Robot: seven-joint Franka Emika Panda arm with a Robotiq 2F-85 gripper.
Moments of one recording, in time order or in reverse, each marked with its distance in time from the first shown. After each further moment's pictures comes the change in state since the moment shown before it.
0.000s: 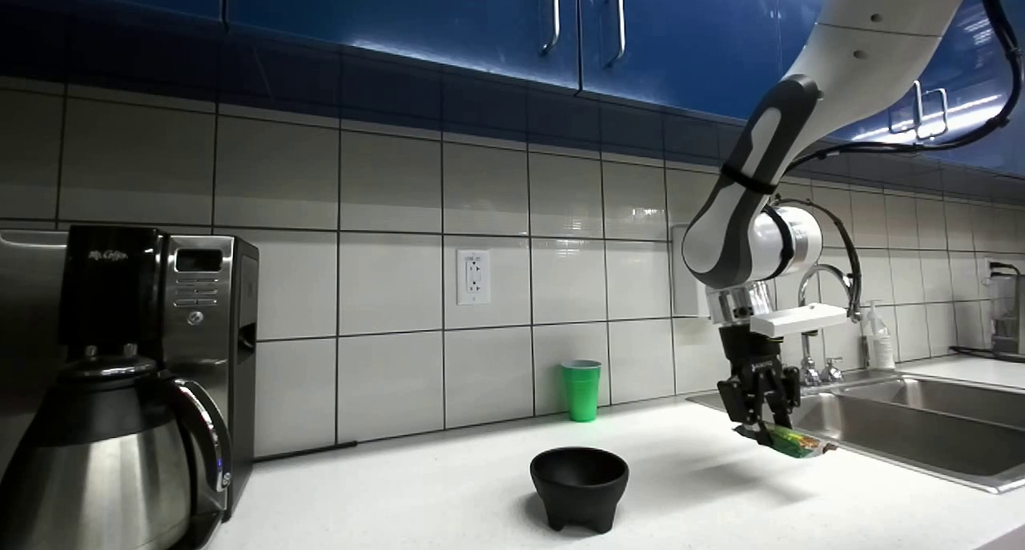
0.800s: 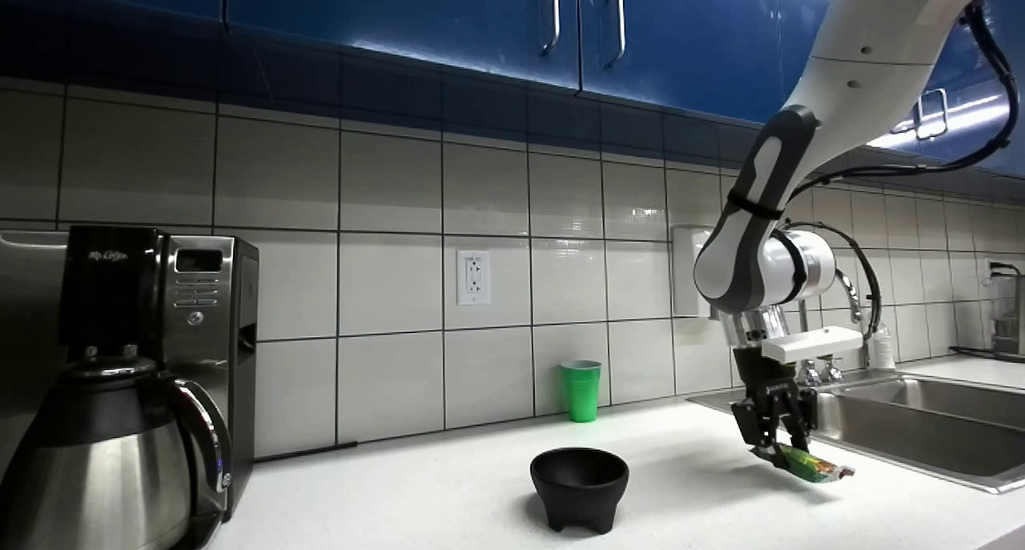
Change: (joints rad) arm -0.025 0.070 -0.020 0.000 0.004 0.061 0.025
